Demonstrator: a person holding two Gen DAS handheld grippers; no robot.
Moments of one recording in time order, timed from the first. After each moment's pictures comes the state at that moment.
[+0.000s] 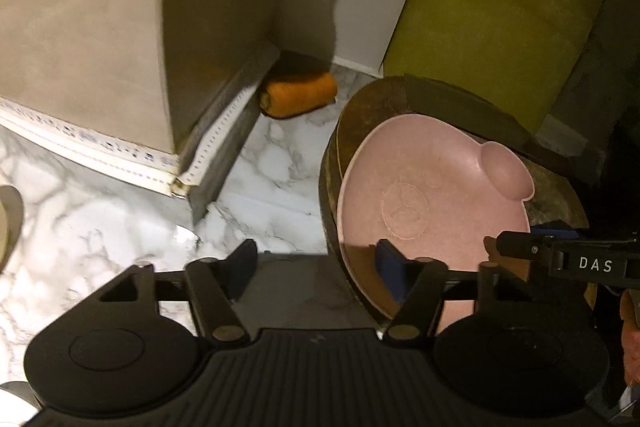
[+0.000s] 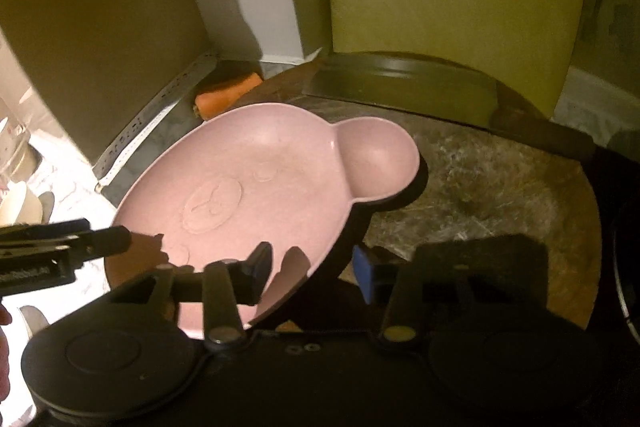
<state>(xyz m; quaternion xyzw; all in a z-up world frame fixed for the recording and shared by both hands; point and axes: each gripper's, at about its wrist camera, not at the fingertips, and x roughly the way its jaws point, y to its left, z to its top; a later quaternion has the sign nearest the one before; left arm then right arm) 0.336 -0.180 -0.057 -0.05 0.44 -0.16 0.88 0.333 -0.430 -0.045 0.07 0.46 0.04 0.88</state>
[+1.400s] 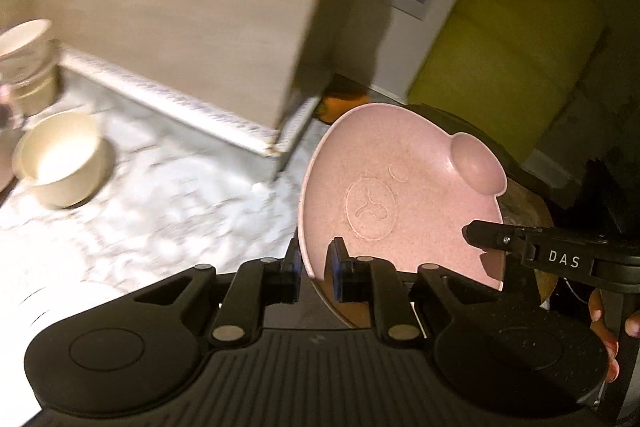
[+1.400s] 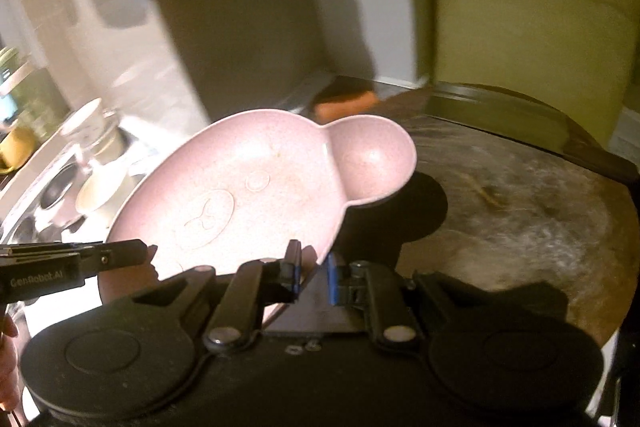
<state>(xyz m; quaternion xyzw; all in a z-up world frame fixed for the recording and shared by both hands) 0.235 -0.094 -0.006 -0.10 0.41 -0.11 0.90 0.268 -0.346 0.004 0.05 0.42 0.15 0.90</state>
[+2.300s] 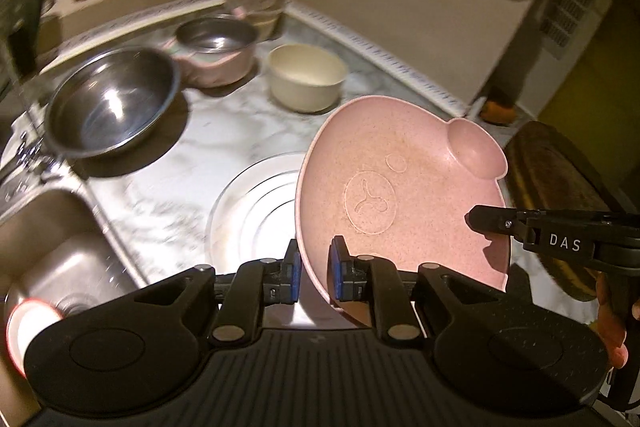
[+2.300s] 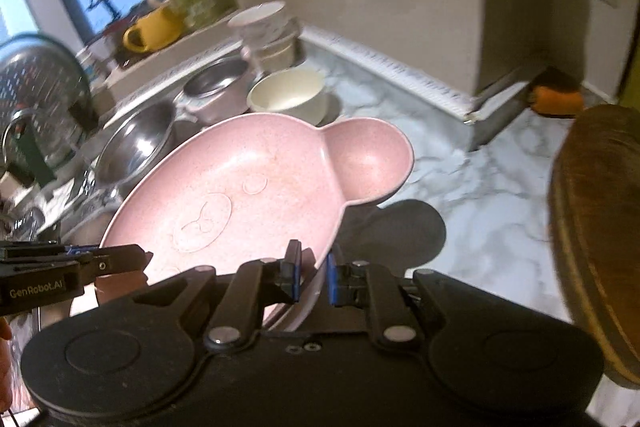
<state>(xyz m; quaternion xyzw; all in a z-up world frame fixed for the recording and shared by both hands) 0.087 0.031 -0.009 -0.16 0.42 0.08 0.89 0.206 -0.183 -0.012 -0.04 0.45 0.32 0.83</state>
